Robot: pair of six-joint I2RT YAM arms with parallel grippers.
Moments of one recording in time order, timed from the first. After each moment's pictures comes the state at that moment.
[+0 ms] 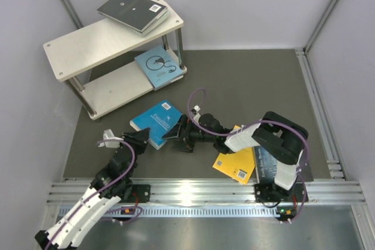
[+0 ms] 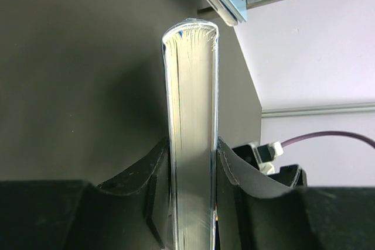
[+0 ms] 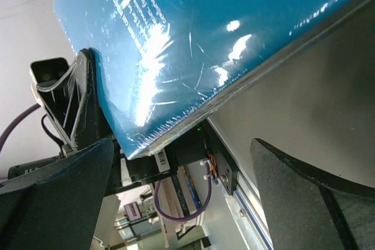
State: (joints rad) left arm -0.67 0.05 0.10 -0.29 -0.59 -1.32; right arm 0.96 1.83 0.73 0.76 -0.37 1.44
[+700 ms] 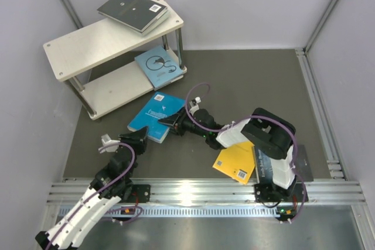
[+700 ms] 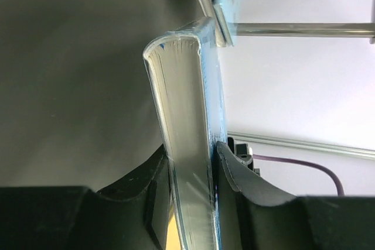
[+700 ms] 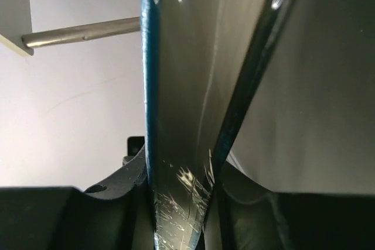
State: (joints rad) left arm -0.67 0.05 0.10 -0.35 -0.61 -1.62; right arm 0.96 1.98 0.87 0.93 -0.12 1.59
